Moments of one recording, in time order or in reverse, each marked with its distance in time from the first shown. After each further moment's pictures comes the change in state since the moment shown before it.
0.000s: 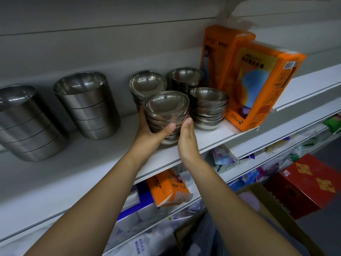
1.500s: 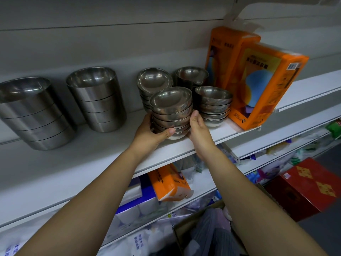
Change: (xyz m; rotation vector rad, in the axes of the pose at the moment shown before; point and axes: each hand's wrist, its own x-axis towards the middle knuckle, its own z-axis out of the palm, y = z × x) left_hand -0.001 -0.024 -0.023 0.169 -0.038 -0.099; right_hand 0.031 0.020 -0.026 0.039 -0.117 0.042
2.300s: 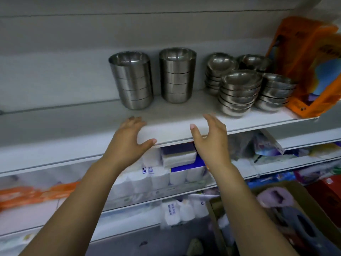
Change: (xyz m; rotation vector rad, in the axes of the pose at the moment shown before) left_hand -0.214 0.007 -0.215 0.835 0.147 -0.033; right_hand -0.180 -0.019 0.154 -0.698 0.097 -0.259
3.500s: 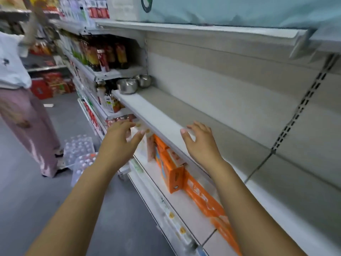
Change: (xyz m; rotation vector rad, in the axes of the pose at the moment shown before) left_hand -0.336 -0.440 -0.371 0.230 0.831 -0.971; right_hand -0.220 -0.526 0.496 0.260 -0.936 -0.901
